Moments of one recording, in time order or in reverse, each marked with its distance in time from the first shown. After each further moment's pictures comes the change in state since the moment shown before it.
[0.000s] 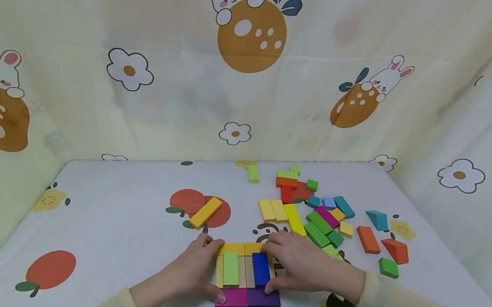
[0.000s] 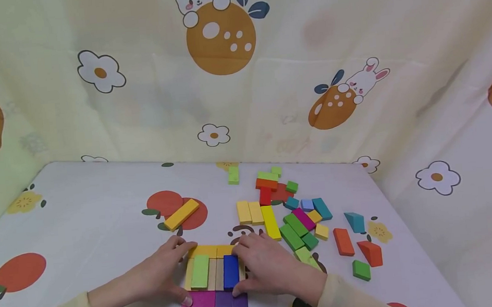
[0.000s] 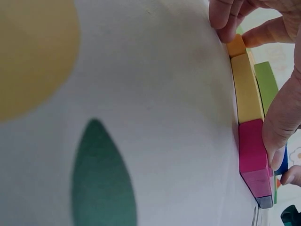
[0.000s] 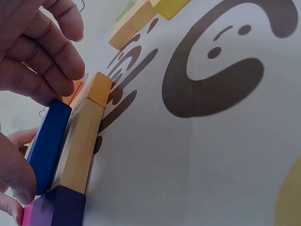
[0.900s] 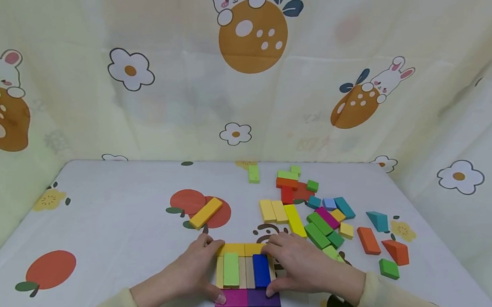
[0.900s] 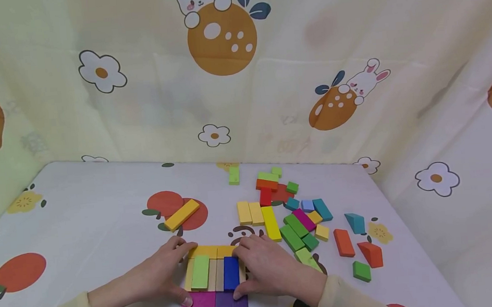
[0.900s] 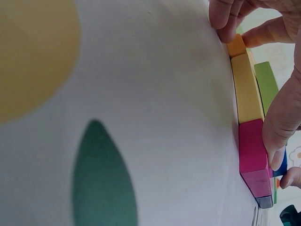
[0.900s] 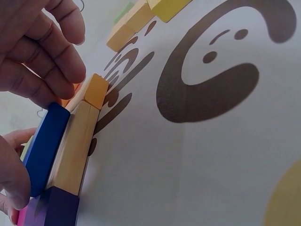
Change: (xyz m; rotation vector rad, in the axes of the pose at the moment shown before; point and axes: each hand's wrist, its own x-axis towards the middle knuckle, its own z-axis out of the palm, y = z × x) left_hand 0.000 -0.001 -0.001 -0.007 0.002 0.010; right_hand 0.000 0.001 0.003 0.001 0.000 -0.006
